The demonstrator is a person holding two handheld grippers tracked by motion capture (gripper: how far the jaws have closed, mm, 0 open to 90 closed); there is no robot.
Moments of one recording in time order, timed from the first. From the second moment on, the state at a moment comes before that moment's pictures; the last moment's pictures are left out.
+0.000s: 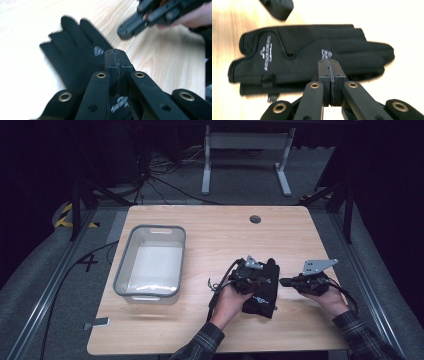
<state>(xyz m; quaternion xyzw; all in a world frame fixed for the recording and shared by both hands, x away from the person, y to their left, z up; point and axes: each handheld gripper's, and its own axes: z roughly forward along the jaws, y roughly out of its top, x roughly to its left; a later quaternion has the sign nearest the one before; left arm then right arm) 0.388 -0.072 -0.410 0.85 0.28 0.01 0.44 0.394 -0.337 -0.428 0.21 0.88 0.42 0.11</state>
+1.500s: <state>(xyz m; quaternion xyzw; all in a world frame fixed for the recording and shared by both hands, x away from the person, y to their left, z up) 0.403 -0.068 -0.451 0.88 0.30 0.04 0.36 0.384 -0.297 -0.451 0.15 0.92 0.36 0.05</state>
